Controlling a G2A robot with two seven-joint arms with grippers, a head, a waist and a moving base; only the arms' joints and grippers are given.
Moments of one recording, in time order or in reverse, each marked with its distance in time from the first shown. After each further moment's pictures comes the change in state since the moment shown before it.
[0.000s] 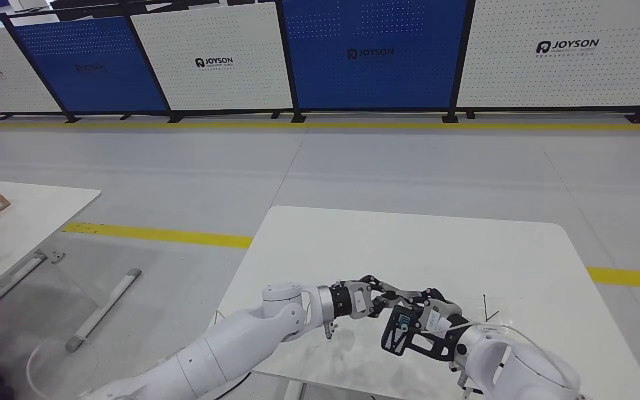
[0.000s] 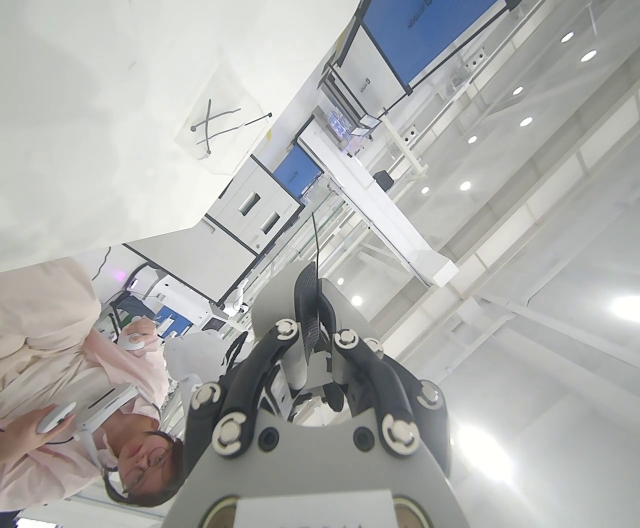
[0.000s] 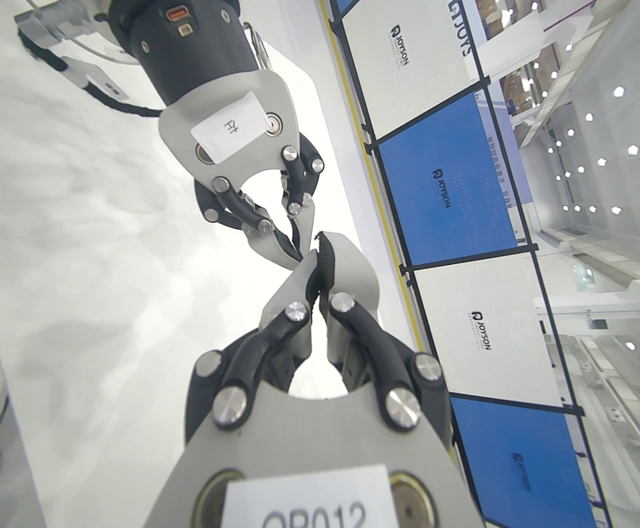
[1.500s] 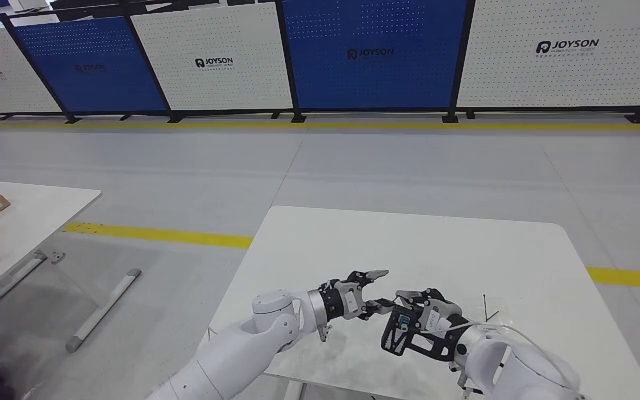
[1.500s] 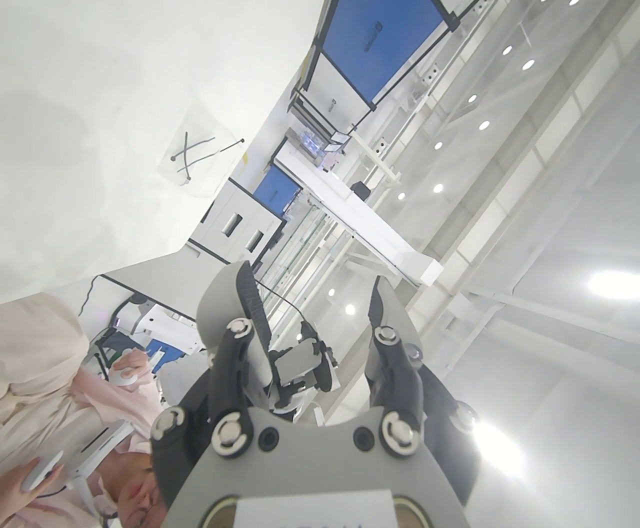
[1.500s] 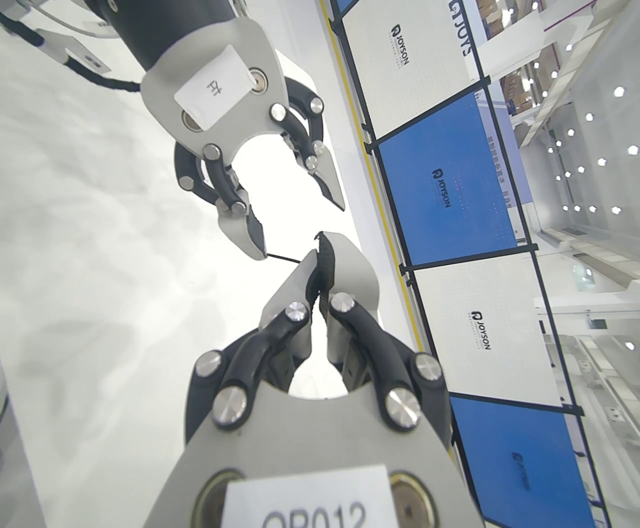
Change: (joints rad) left arm 0.171 -0.054 -0.196 -0.058 0.162 0.000 0.011; right arm 0.000 0.000 0.000 0.000 0.000 0.000 0.000
